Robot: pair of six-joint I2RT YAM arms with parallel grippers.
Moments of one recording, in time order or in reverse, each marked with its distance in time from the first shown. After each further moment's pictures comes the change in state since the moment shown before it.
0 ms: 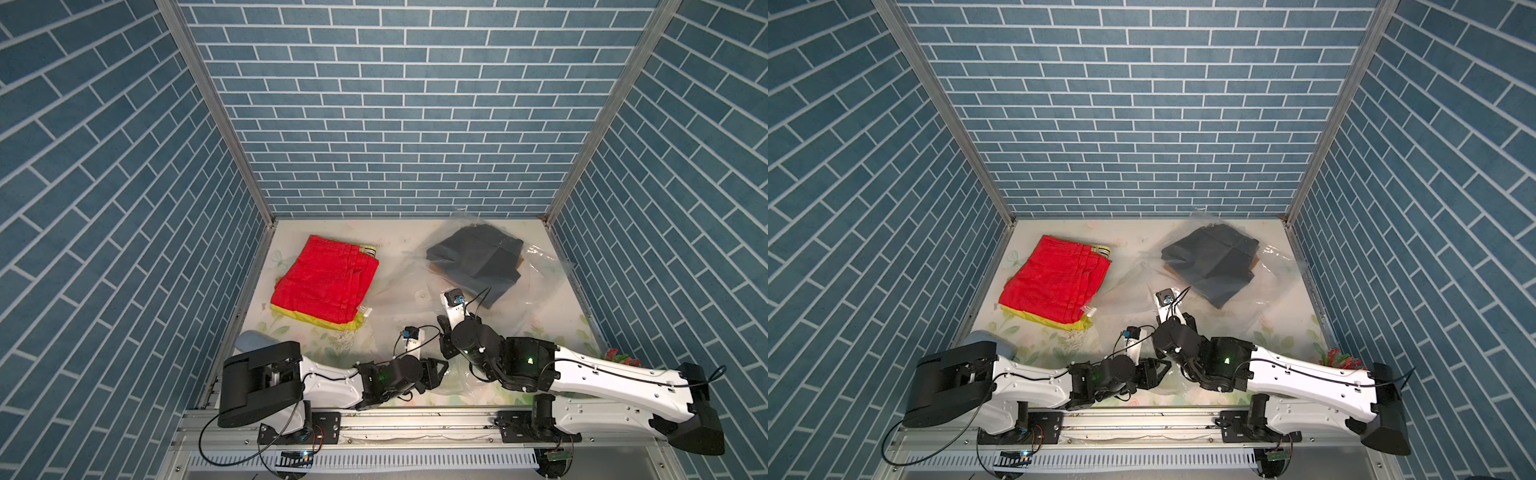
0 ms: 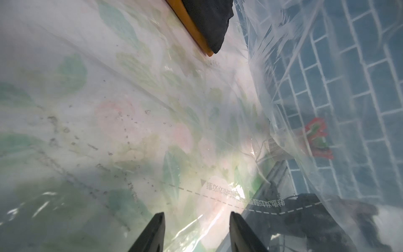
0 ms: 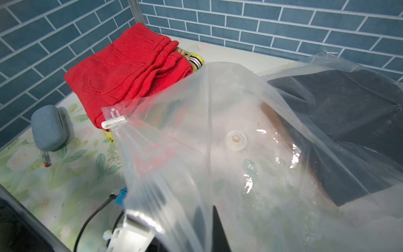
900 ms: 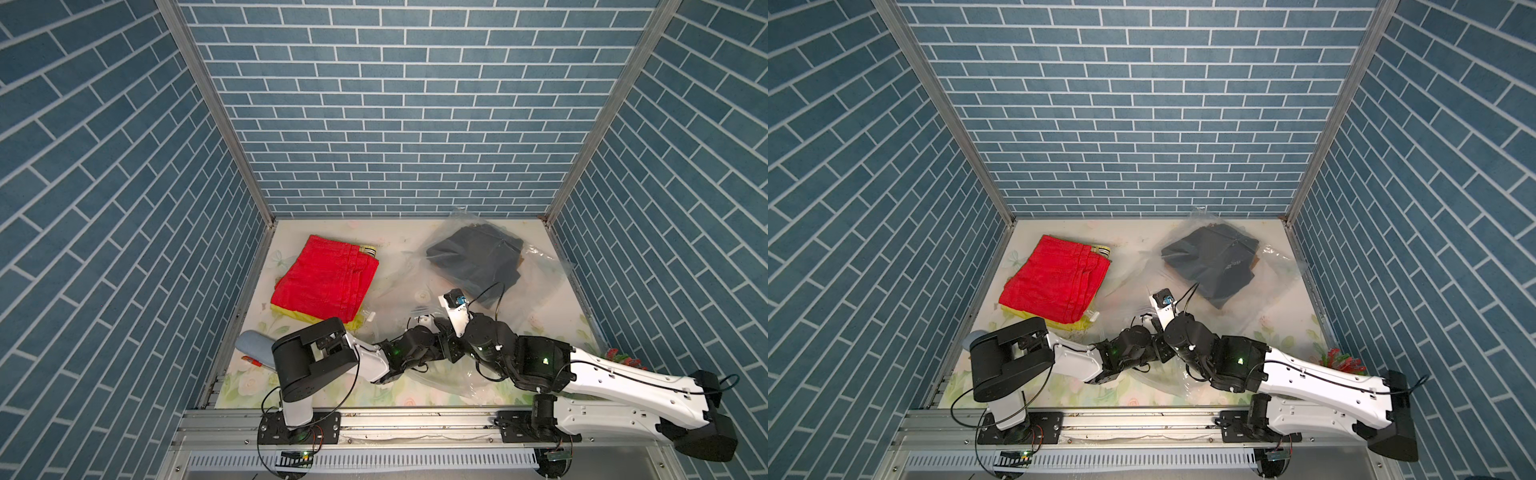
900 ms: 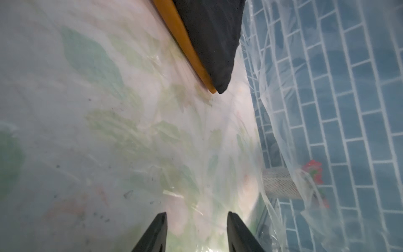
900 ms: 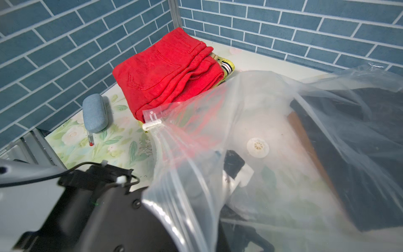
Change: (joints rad) left arm 0.210 0.312 0.195 0.168 0.180 -0.018; right arm -0.007 -0.075 0.019 0.007 -0.165 -0.113
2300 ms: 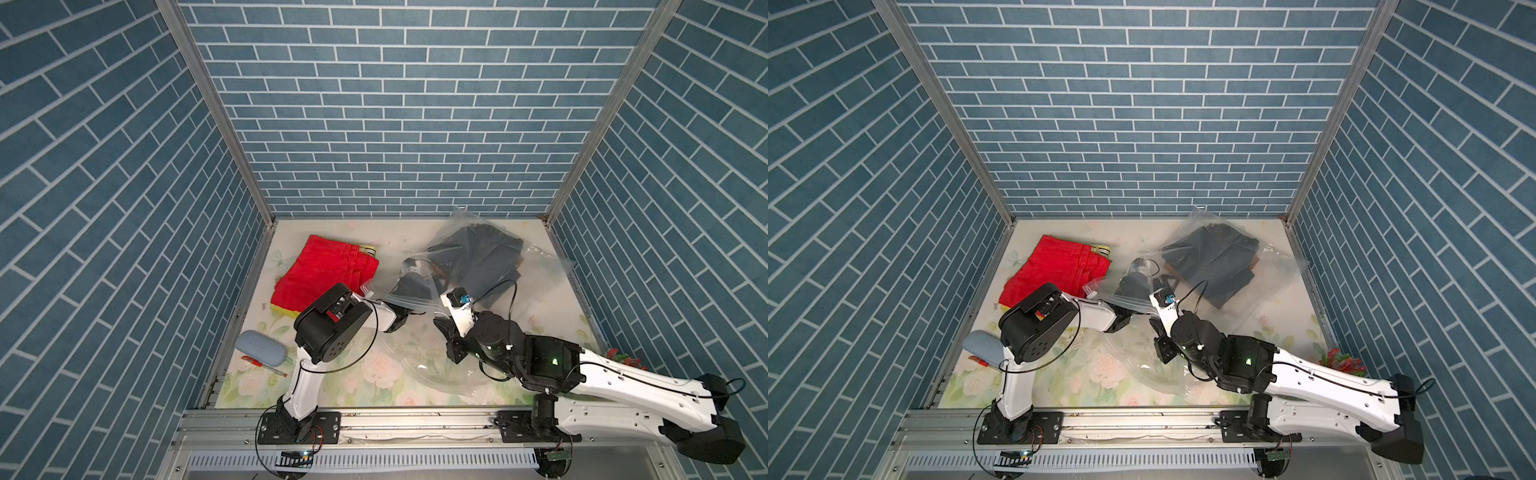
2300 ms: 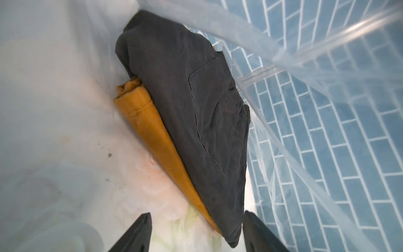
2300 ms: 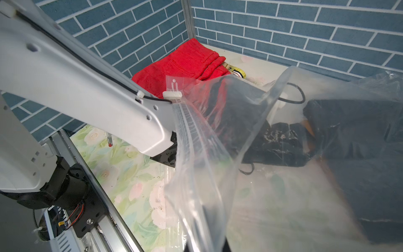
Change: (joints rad) left arm 0.337 0.249 0.372 0.013 0.089 0.037; right arm -0.001 -0.023 0.015 0.001 -0.046 -0.015
